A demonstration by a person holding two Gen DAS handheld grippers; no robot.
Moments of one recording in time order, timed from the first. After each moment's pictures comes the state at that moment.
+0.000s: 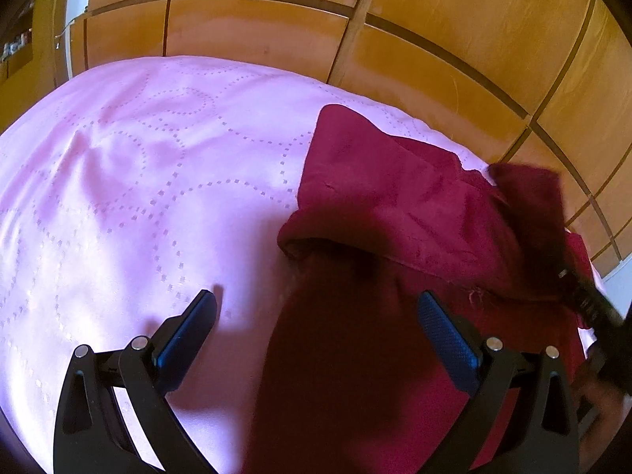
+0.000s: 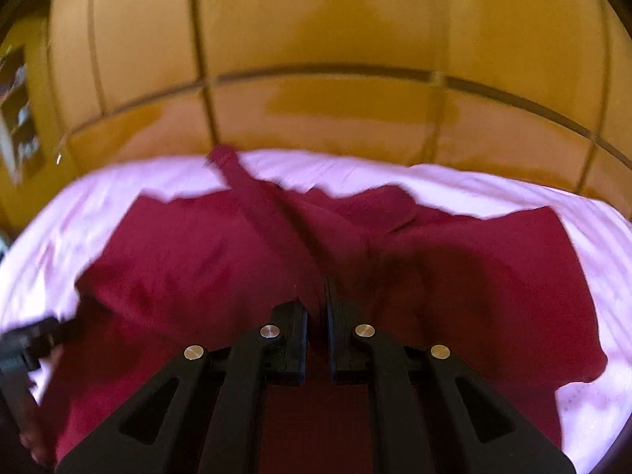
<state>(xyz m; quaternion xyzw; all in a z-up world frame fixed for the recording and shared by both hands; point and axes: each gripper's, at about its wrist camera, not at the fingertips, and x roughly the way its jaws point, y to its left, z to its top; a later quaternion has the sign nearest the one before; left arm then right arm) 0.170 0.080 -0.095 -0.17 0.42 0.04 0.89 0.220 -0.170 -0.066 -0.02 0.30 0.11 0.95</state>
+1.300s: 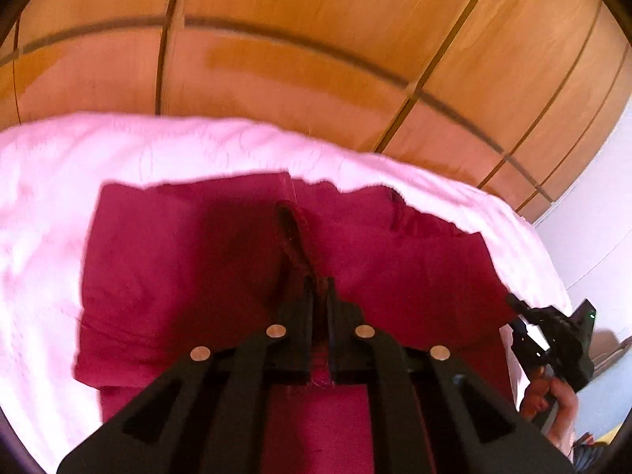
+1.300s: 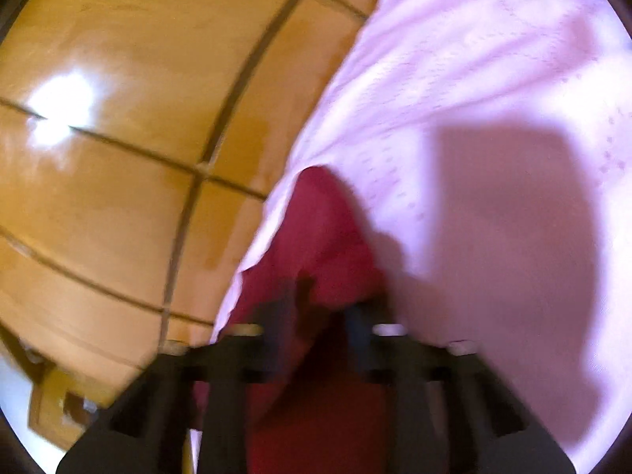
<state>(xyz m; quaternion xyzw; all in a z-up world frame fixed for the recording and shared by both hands) 0.256 -0.016 -0.038 -0.13 0.42 -0.15 0.88 0.180 -0.407 -0.118 0.52 0.24 0.02 0.82</state>
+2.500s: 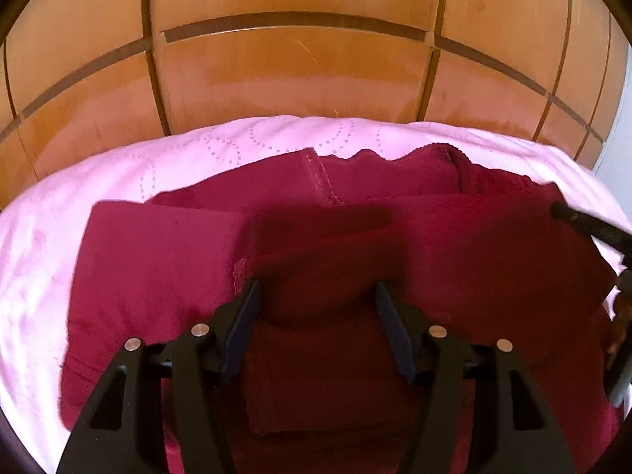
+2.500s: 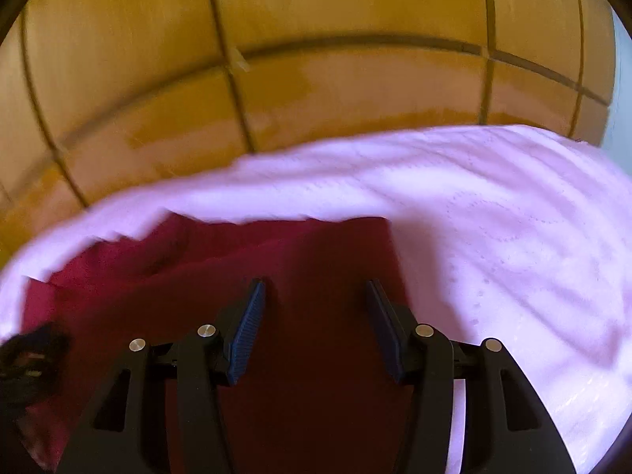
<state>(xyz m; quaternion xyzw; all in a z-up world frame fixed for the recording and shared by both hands) 0.280 -0.057 -0.091 0.01 0.41 -0.08 0.91 0.283 -0.328 -0.073 0.08 0.34 -0.07 0.94</state>
